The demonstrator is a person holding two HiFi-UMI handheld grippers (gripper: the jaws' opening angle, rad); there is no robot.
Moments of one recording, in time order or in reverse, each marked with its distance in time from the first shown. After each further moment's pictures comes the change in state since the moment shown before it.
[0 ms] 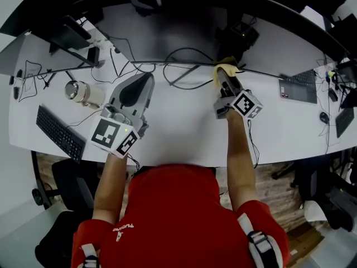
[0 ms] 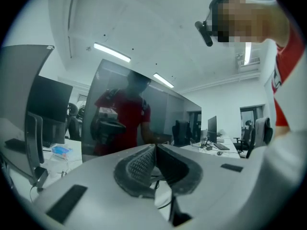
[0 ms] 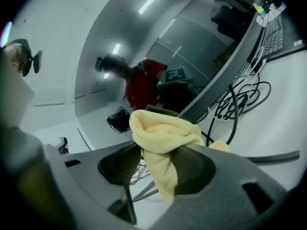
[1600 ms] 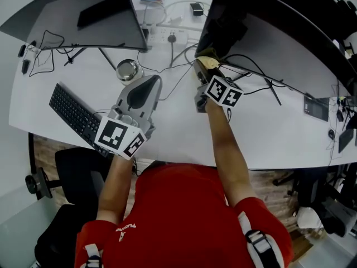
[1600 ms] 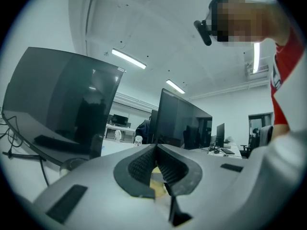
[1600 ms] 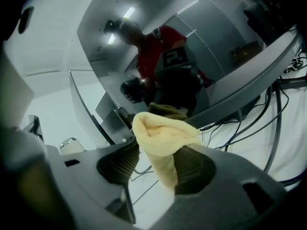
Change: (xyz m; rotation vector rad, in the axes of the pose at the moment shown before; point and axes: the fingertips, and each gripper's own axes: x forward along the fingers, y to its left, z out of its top) left arm -0.155 0.155 -0.012 -0.083 -0.047 0.099; right arm 0.176 0.181 -0.193 -0.157 0.263 -0.097
